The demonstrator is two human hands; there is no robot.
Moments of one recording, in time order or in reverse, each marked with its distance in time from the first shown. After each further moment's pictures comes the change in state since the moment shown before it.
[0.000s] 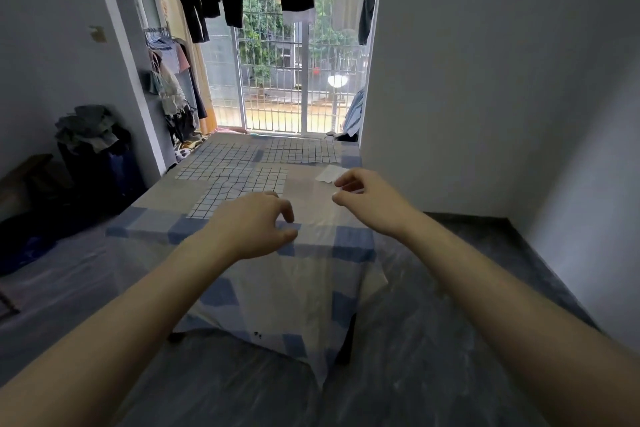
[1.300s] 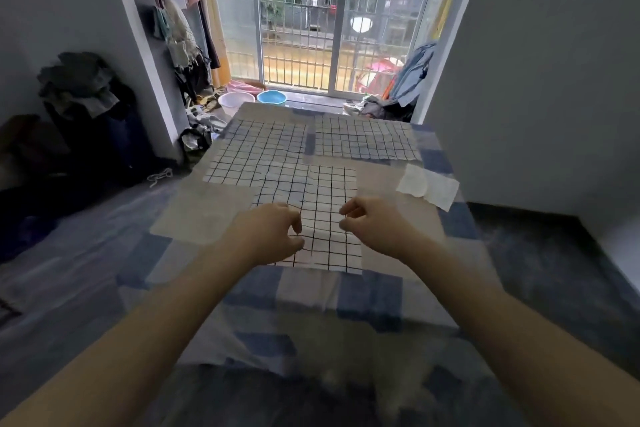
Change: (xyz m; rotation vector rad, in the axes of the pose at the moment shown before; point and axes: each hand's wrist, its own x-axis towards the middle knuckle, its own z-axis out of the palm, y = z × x) left_hand 0.301 -0.374 0.091 -0.065 -0.183 -0.032; right_hand 0.411 -0.006 0.256 -0.100 -0.188 0.201
